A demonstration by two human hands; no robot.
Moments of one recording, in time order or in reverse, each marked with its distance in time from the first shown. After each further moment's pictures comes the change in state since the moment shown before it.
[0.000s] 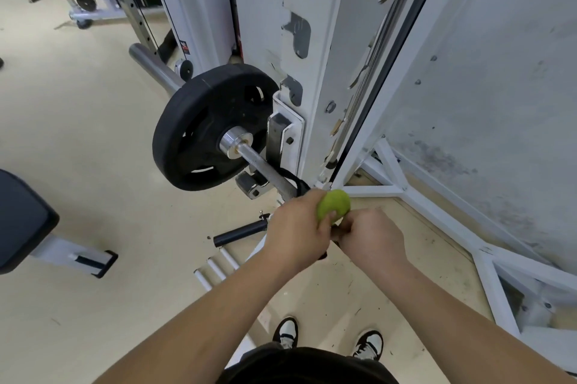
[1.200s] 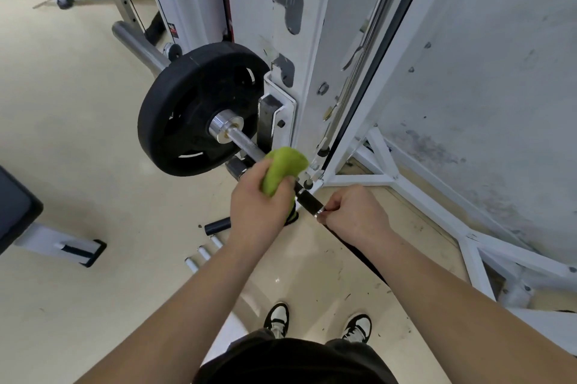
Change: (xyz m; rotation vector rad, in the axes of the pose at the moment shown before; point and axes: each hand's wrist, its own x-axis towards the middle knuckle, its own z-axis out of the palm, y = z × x) left_hand -0.003 -0.024 -0.011 -0.503 0.336 -0.218; right_hand 0.013 -0.003 0.002 0.157 -0.072 0.039
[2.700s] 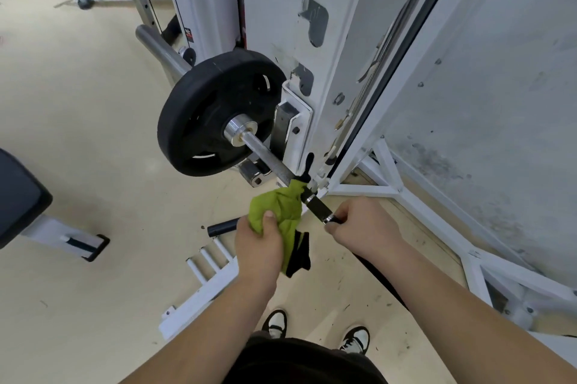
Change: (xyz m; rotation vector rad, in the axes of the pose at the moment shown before) left_hand -0.046 -0.032 0.006 -0.210 0.250 -0.541; right_hand -0.011 -0.004 -0.004 -0.190 -0.006 -0.083
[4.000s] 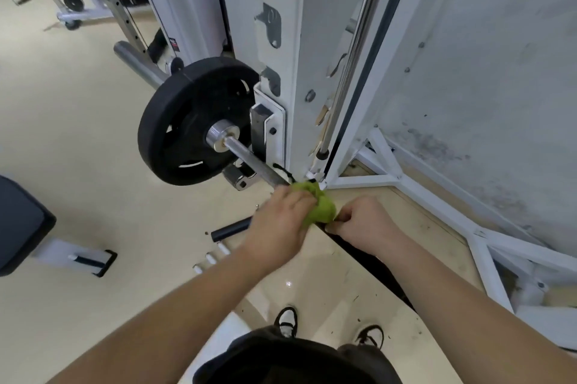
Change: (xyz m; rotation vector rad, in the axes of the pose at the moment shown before) left_hand 0.030 0.013 0.025 0.912 -0.453 1.339; right_hand 0.000 0.032 -0.007 0.313 -0.132 0.051
